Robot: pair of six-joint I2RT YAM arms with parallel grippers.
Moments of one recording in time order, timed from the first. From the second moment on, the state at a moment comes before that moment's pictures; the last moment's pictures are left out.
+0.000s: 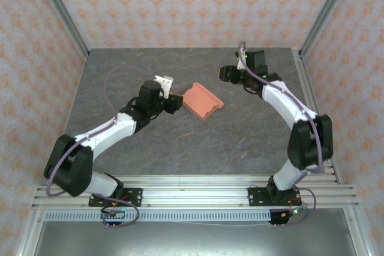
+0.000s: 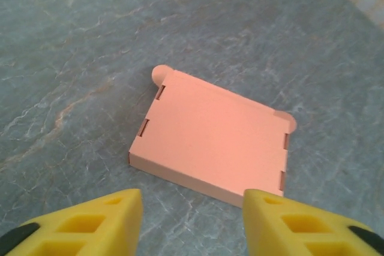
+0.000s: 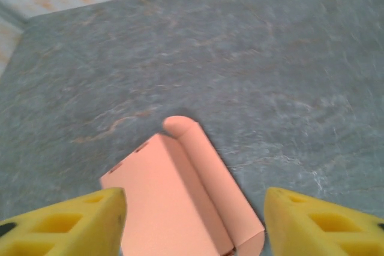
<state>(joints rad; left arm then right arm) -0.44 1.45 0.89 -0.02 0.10 -0.24 0.23 1.69 1.34 -0.36 -0.30 0.35</state>
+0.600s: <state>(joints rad) -0.49 1.76 1.10 -0.14 -0.03 -0.54 0.23 1.95 1.23 -0.34 -0.41 0.68</state>
